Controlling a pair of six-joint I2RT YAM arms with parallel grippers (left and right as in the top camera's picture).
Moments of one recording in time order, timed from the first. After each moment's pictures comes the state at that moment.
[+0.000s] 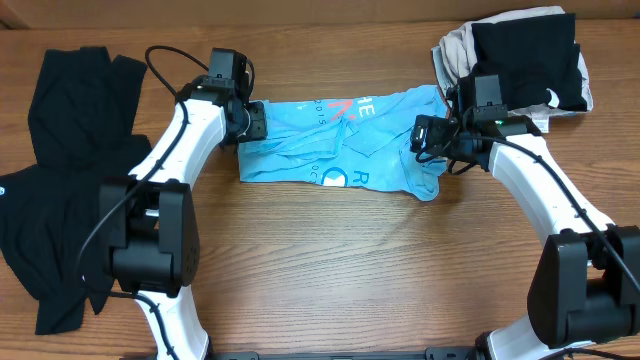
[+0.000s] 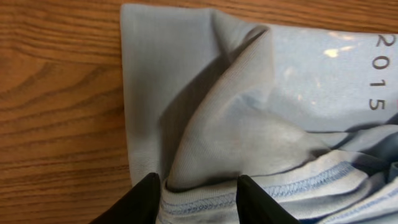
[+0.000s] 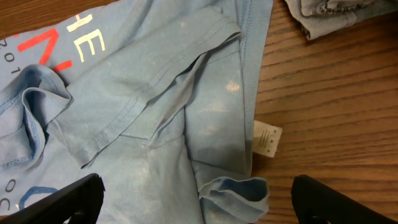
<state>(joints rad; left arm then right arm) -0.15 2.04 1.54 -0.71 0.05 -0.29 0.11 1.74 1.22 -0.60 -0.10 0.29</state>
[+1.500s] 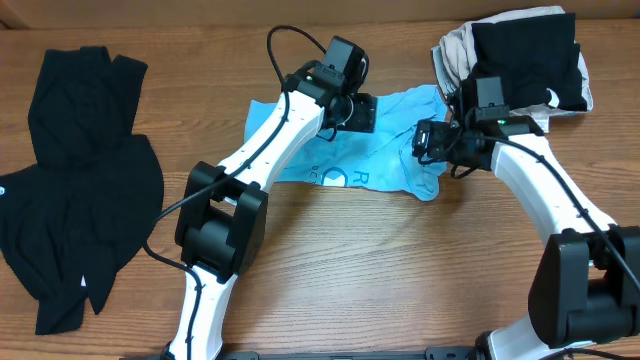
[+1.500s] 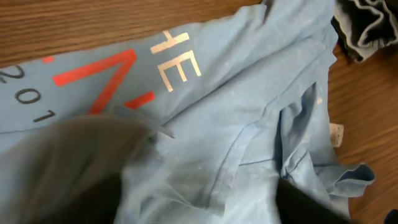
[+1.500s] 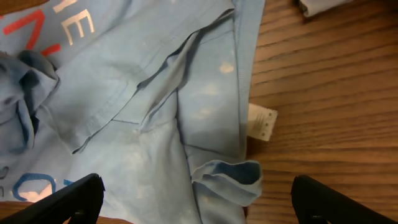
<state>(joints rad) -0.50 2.25 1.92 -0.74 0.20 -0.36 0.09 1.74 1.22 -0.65 -0.12 0.28</state>
